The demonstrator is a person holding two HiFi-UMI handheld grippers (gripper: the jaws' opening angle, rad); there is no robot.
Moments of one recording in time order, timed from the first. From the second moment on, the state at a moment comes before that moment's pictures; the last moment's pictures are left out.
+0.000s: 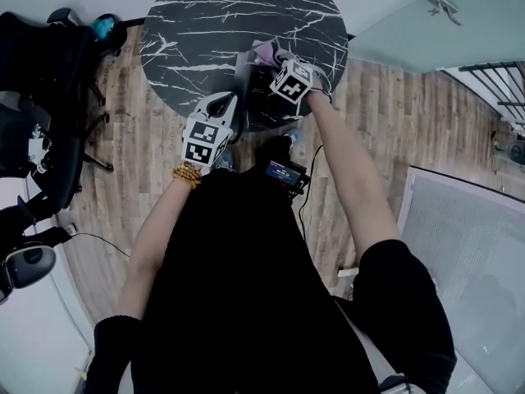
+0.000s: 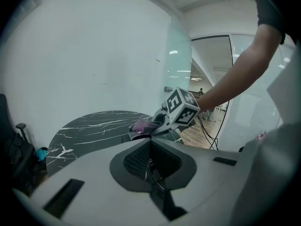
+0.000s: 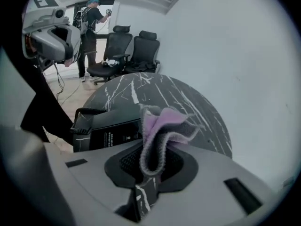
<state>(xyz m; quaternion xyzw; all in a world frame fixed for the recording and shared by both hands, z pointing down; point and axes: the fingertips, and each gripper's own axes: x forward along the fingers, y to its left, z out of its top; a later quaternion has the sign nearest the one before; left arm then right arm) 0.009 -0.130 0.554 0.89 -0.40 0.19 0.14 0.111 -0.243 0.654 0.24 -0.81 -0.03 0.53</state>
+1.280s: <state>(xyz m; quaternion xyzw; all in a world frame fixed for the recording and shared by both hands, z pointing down) 0.007 -0.137 0.556 0.89 -0.39 0.19 0.14 0.095 -0.184 0.697 0.19 -0.79 0.09 0.57</state>
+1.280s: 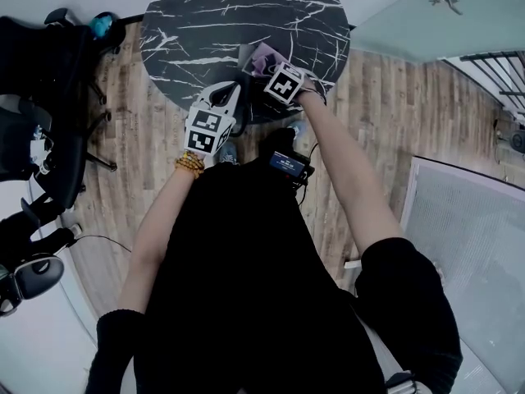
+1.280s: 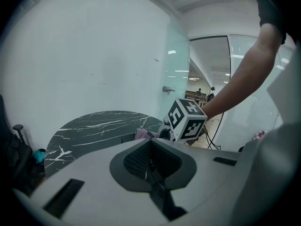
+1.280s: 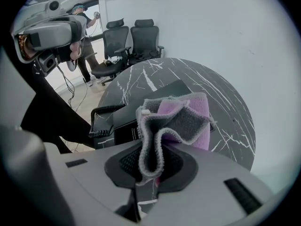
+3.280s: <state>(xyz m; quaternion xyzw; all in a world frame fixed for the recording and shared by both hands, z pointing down) -0.005 -0.151 0.559 0.89 -0.38 0.19 0.15 0.064 -0.115 0.736 0.20 -0.80 0.21 0.52</state>
